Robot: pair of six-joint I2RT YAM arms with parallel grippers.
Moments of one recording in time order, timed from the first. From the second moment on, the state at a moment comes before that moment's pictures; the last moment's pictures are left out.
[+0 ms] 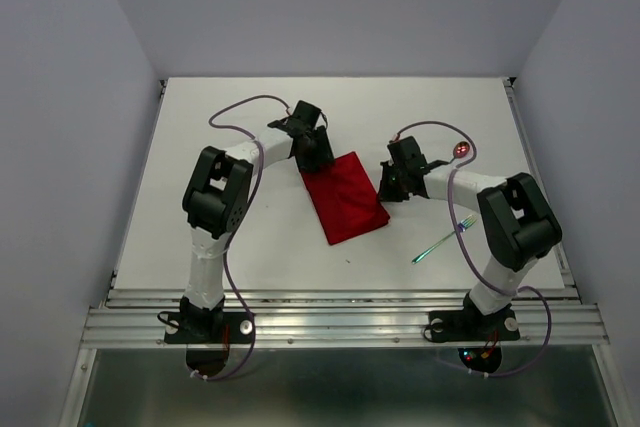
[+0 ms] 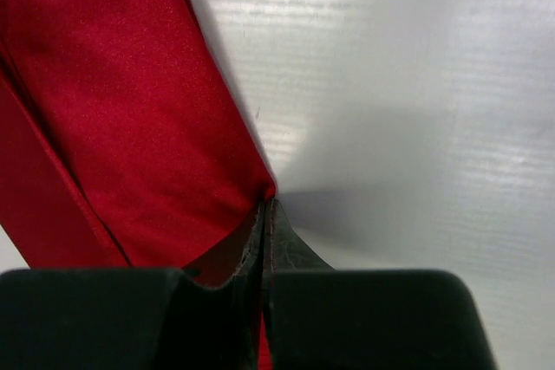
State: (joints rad) left arm -0.49 2.10 1.55 -0.44 0.09 -0.73; right arm 0.43 1.76 1.01 -0.23 -0.06 0.50
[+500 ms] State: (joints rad) left arm -0.50 2.11 1.55 -0.41 0.15 -0.72; right arm 0.51 1.63 0.90 -0.27 -0.02 0.64
